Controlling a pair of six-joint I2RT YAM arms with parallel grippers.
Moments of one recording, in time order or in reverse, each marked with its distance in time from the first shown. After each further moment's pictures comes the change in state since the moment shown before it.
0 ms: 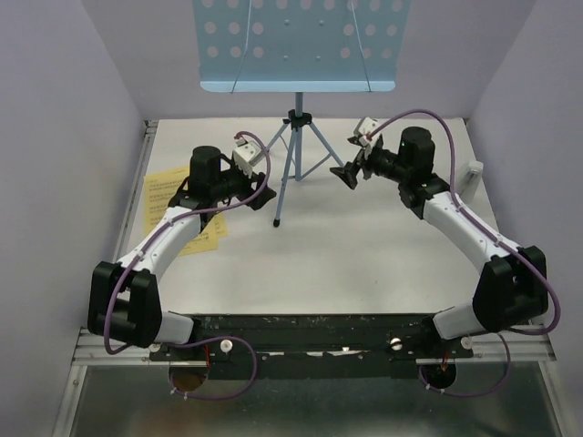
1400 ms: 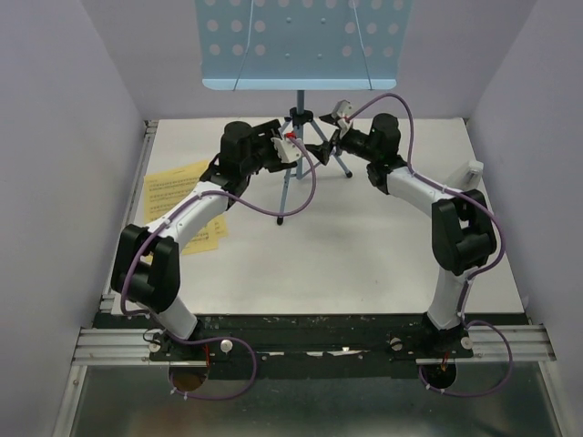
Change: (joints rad) left arm -0.157 0.209 0.253 0.186 -0.264 0.755; right arm 0.032 0.486 0.278 0.500 -0.109 0.164
